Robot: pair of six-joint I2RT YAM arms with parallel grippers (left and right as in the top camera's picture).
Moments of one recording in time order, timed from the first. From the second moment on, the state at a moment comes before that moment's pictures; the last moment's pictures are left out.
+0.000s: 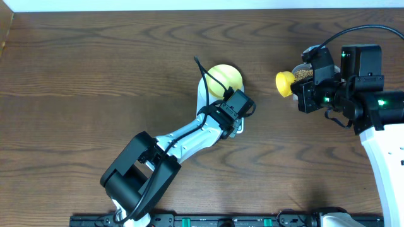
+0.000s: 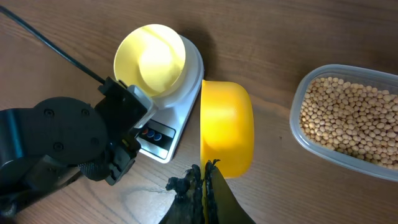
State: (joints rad) left arm -0.77 1.88 1.12 -0.44 -0.23 -0.29; right arm 0.08 1.30 1.32 -0.96 -0.37 -0.11
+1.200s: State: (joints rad) left arm -0.78 1.37 1.12 -0.86 -0.17 -0.28; right arm 0.08 1.30 1.32 -0.94 -0.37 -0.12
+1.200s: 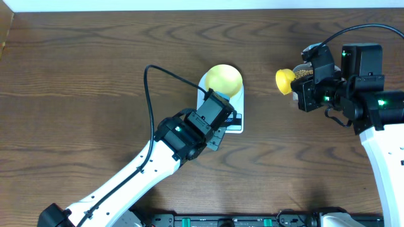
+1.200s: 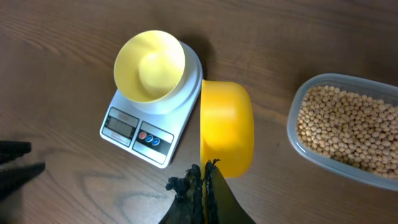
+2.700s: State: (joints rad) left arm -0.18 1.17 1.12 -0.91 0.34 0.45; right arm 0.08 1.30 1.32 -0.92 -0.37 -0.13
